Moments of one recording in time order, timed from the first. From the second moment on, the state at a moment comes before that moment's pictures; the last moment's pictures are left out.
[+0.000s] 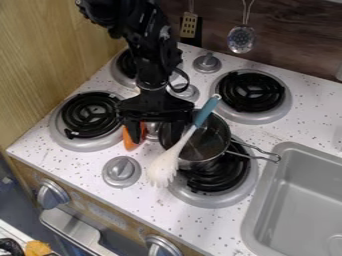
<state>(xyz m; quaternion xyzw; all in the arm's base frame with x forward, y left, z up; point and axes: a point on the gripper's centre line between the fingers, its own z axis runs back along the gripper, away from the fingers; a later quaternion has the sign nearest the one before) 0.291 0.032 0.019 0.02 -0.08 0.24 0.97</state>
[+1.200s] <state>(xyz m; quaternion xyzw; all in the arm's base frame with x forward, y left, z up) 0.286 0.021 0.017 0.01 -0.07 0.30 0.95</state>
